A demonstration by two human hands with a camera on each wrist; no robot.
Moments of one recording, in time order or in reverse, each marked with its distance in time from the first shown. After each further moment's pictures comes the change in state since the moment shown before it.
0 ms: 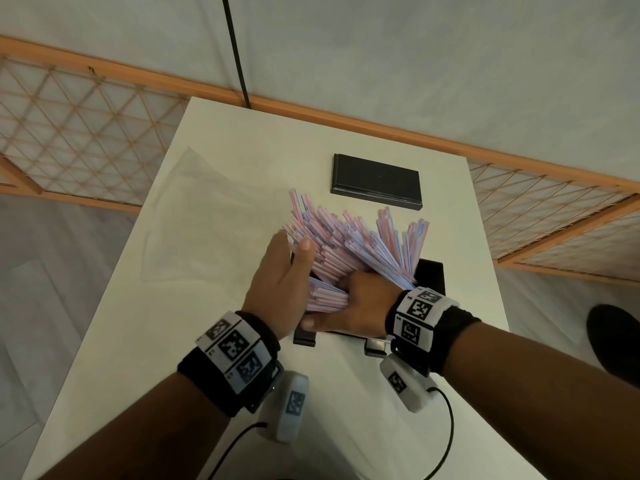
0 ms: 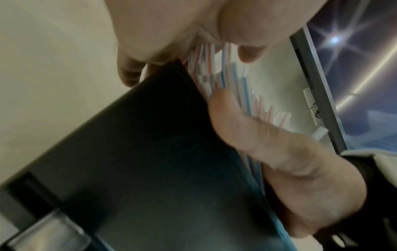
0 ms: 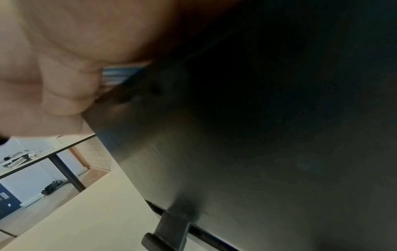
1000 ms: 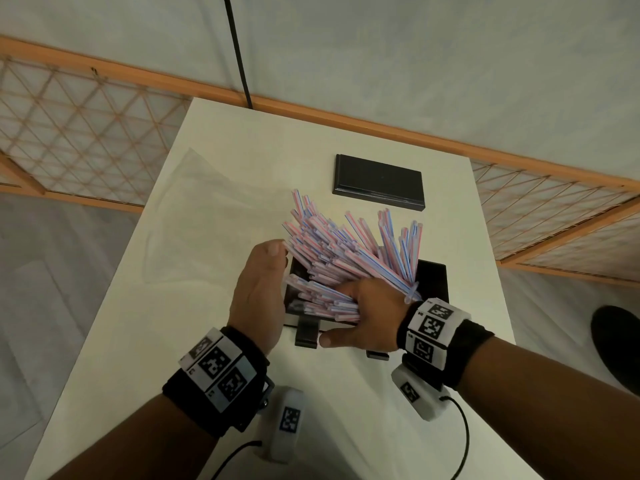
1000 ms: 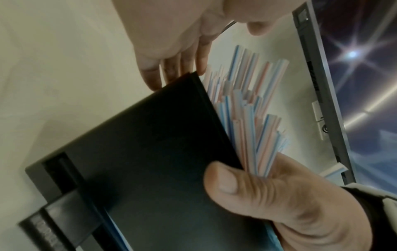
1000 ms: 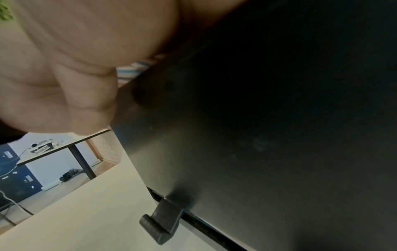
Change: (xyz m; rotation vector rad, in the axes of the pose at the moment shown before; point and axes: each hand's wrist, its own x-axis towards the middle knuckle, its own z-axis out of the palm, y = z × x) left_hand -0.014 -0.006 -0.009 -0.315 0.174 -0.086; right_hand 0.002 0.022 0.019 0.132 0.065 -0.192
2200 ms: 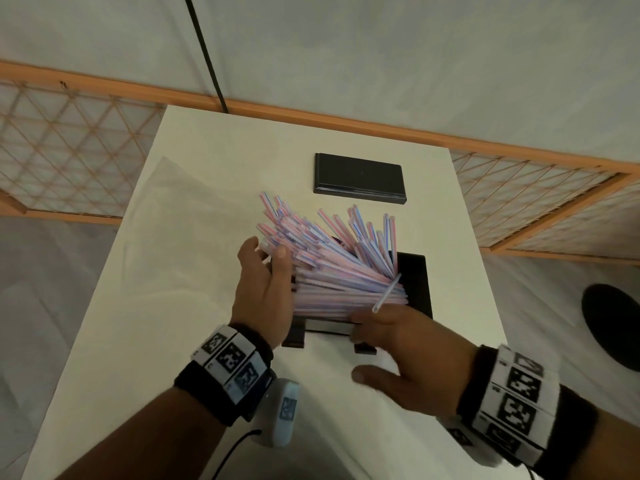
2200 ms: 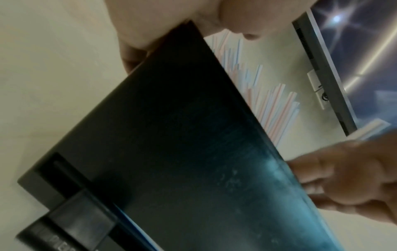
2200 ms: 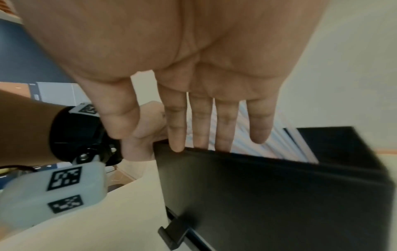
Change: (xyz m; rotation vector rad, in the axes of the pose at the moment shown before) left_hand 0.001 -0.003 0.026 0.315 -0.011 0.025; right_hand -0.090 0.014 -0.007 -0.209 0.108 -0.260
